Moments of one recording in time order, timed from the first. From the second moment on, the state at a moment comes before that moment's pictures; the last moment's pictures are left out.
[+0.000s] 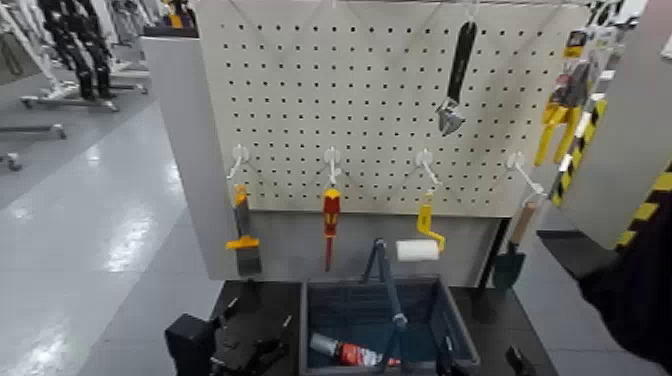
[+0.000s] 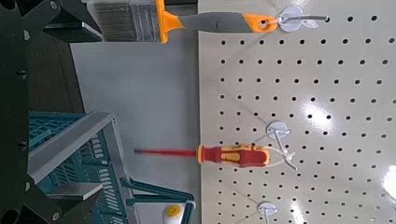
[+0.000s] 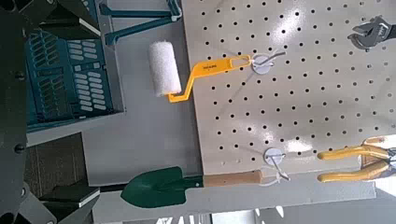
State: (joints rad) left arm 0.17 0.17 -0.18 -1.63 0.16 -0.08 -0.20; right arm 0.35 -0.03 0.11 -1.60 -0.12 -0.37 -0.12
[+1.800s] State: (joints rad) left arm -0.23 0.20 -0.25 -1.45 0.25 0.13 -0.56; right arm 0.34 -0.03 0.12 -1.59 -0.14 -0.38 -0.13
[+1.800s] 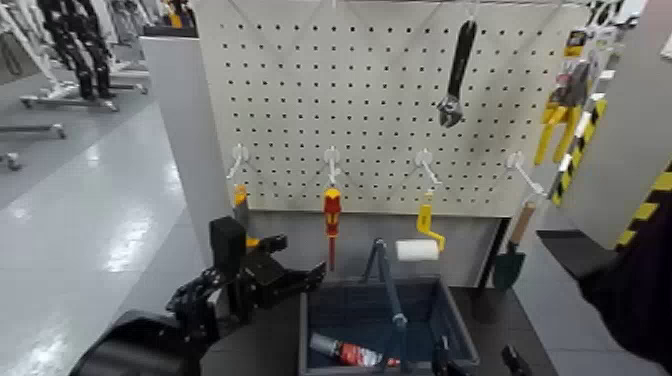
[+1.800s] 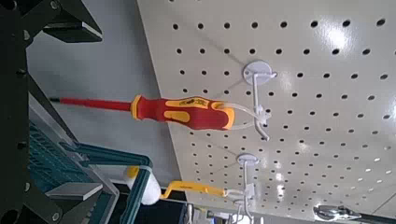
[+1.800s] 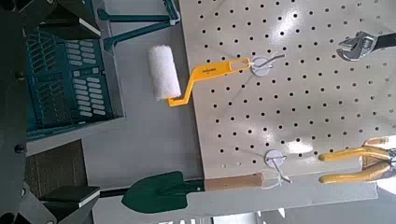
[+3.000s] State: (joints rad) left arm -0.52 0.20 -0.40 -1.15 0.32 0.05 -0.69; right arm 0.32 -0.04 0.14 -1.57 -0.16 -0.40 -0.13
